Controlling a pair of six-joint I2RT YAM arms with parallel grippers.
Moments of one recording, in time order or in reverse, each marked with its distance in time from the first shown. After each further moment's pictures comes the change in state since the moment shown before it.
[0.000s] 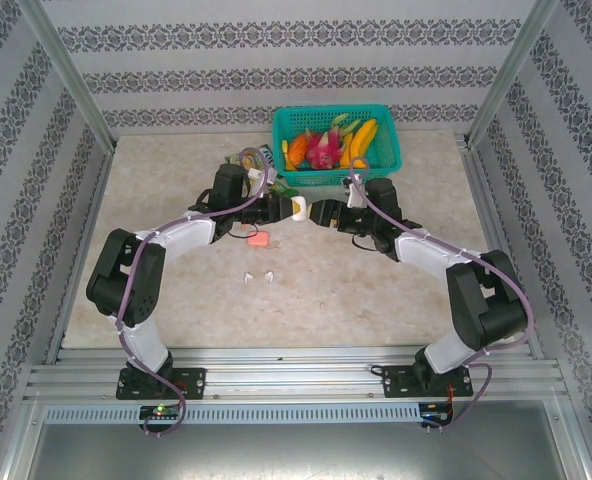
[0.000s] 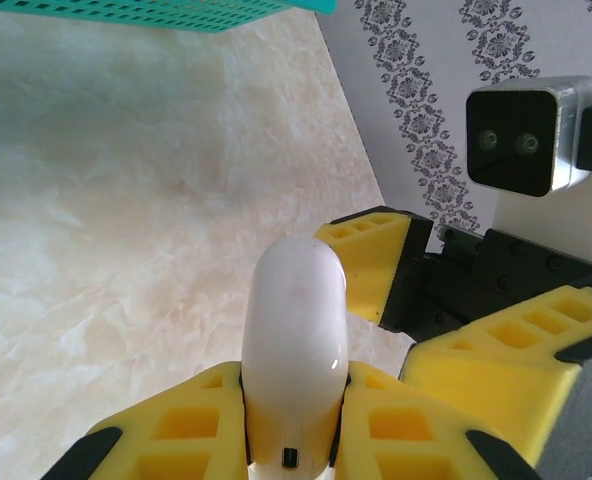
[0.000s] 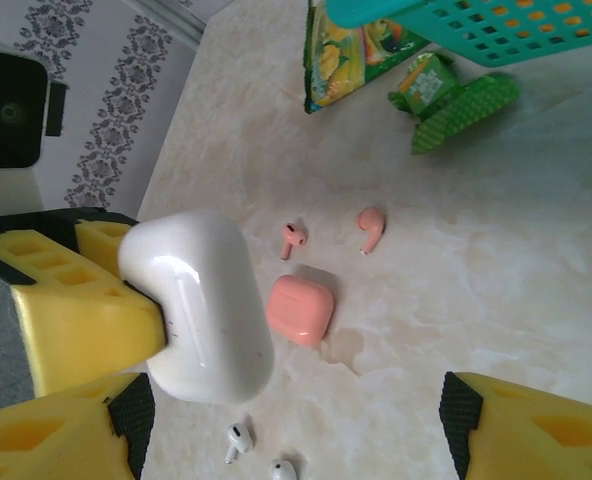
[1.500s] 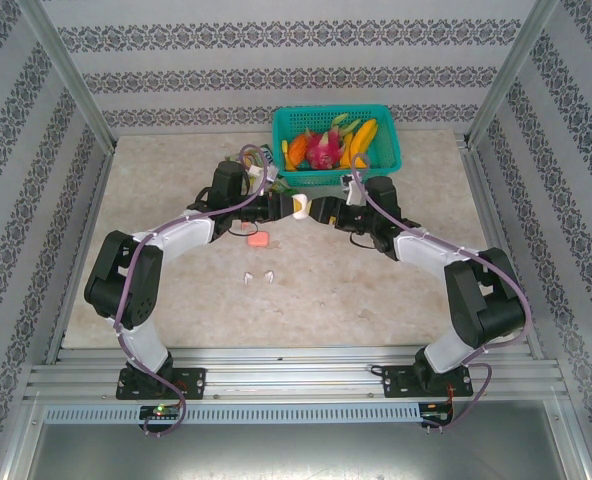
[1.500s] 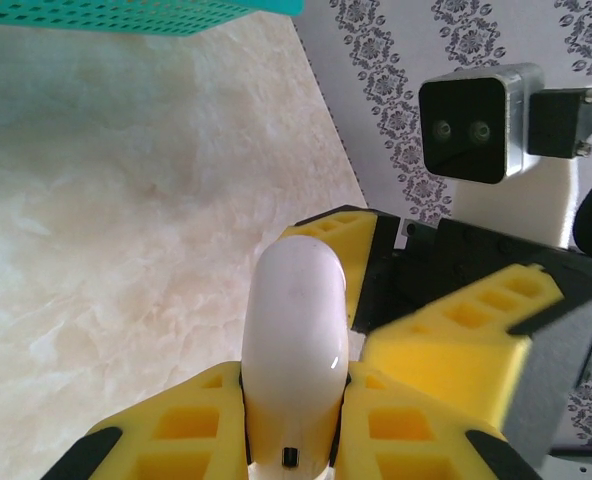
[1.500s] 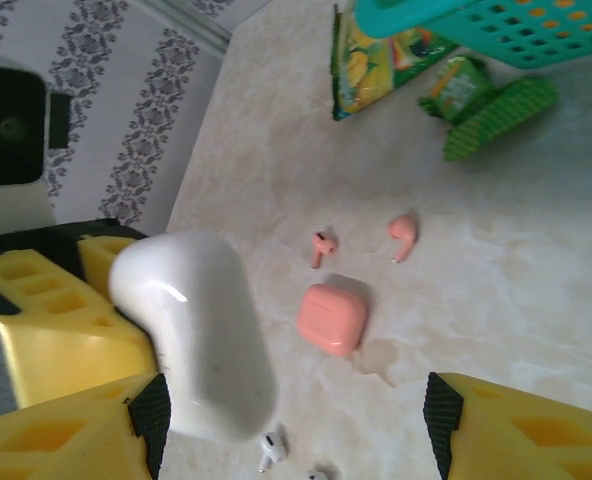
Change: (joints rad) left arm -0.007 -0.018 0.016 -0.006 0.029 -0.001; right arm -0.002 0.011 0.007 0.052 -0.039 0.068
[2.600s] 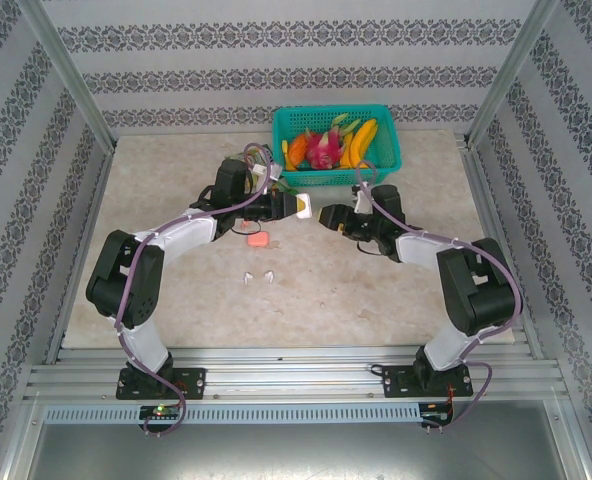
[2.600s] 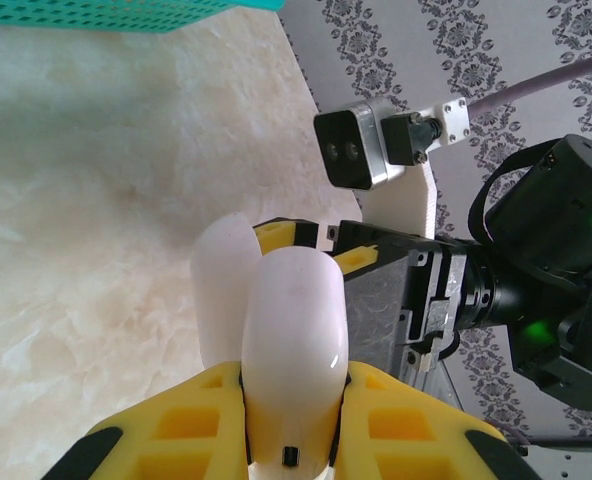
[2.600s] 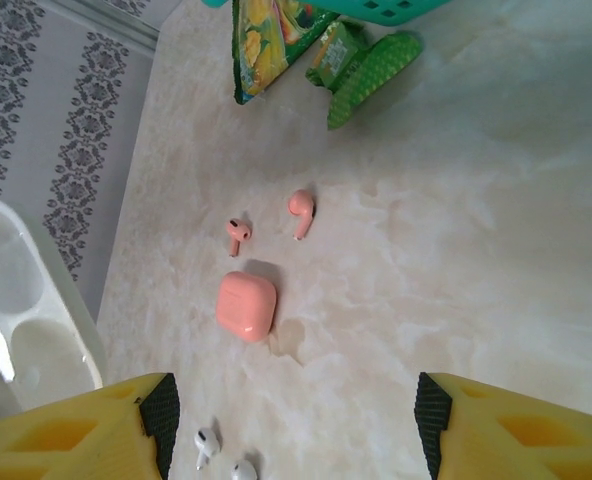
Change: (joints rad) left arm -0.014 0.008 0.023 -0.007 0.012 -0.002; right arm -0.091 0.060 -0.088 0.040 -0.015 0.004
